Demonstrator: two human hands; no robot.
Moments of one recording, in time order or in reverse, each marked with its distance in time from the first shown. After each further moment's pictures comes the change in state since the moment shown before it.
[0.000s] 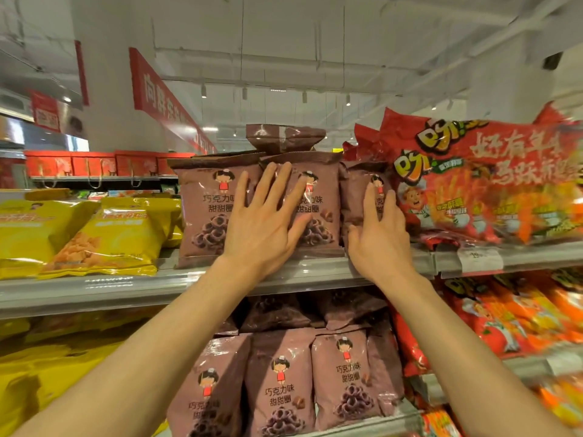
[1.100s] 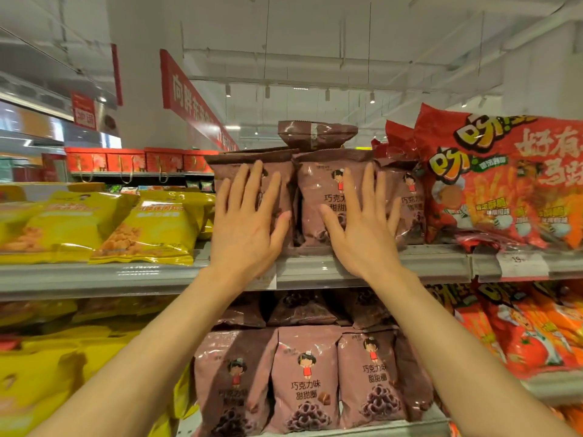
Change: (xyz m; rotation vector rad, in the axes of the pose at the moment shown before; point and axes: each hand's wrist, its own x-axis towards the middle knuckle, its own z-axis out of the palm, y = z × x) left_hand -0.037 -0.047 -0.009 -0.044 0.047 -0.194; right_hand 0.001 -0.055 0.021 0.080 0.054 -0.227
